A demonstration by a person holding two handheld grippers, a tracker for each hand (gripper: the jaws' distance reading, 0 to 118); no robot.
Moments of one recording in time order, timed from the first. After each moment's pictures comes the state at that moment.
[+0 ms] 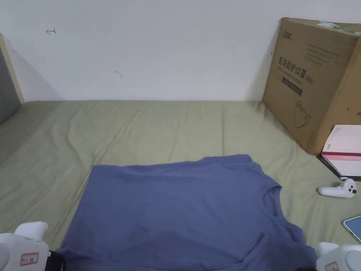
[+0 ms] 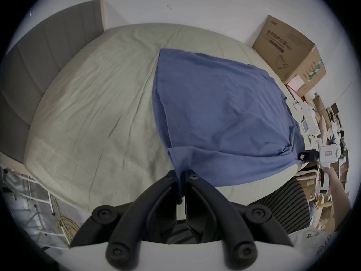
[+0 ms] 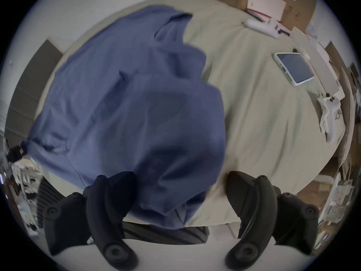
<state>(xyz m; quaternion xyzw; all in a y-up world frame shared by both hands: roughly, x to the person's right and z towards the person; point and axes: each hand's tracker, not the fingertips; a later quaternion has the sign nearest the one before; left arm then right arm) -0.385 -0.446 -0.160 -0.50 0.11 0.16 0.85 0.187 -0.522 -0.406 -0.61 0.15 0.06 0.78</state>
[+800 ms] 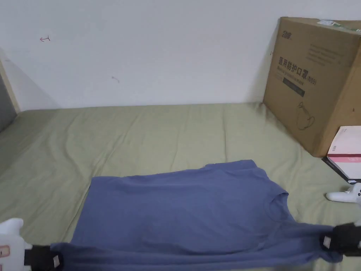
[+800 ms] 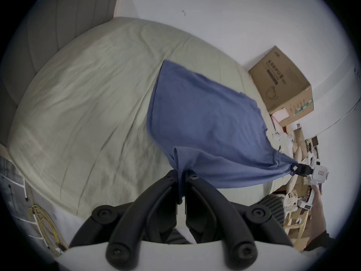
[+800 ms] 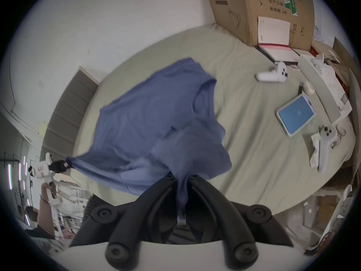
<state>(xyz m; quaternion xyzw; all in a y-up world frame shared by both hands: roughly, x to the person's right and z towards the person) -0.428 -0.397 -0.191 -0.44 0.08 0.29 0.85 0.198 -0.374 -0.439 -0.52 0.24 -0.09 0.82</state>
